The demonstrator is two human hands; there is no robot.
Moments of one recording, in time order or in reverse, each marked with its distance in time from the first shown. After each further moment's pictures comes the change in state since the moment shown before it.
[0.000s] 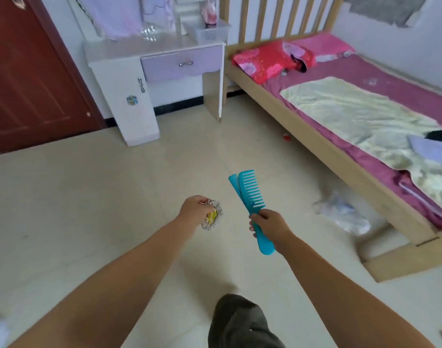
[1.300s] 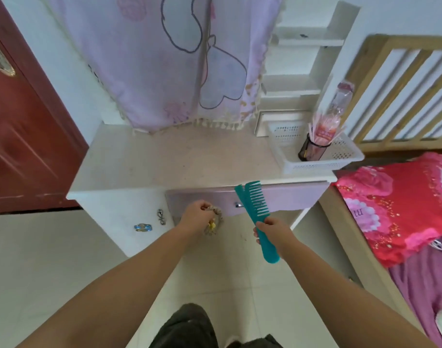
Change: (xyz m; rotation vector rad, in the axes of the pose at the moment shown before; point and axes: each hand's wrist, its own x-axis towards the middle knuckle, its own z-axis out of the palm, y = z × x) left_hand 0.953 0.408 -0.311 -0.061 0.298 -0.043; right_hand 0.917 -0.660 0.228 -0.175 -0.212 -0.063
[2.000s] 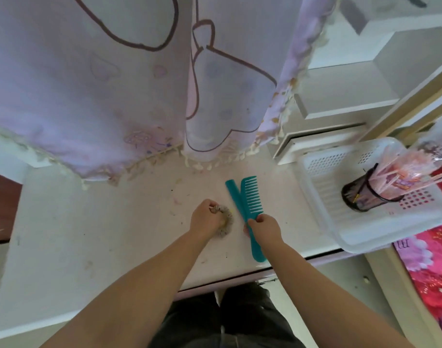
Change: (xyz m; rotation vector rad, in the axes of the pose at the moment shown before) left_hand 0.334 0.058 0.005 0.172 -0.054 -0.165; right_hand 0.290 -0.127 0.087 -0.144 0.181 0.231
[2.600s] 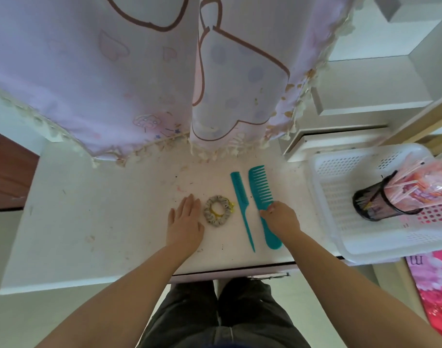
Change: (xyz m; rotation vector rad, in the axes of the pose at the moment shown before) left_hand -0.022 -0.064 -0.015 0.726 0.077 0.221; right_hand 0.040 -0.004 -0.040 -0.564 -0.068 -0.183
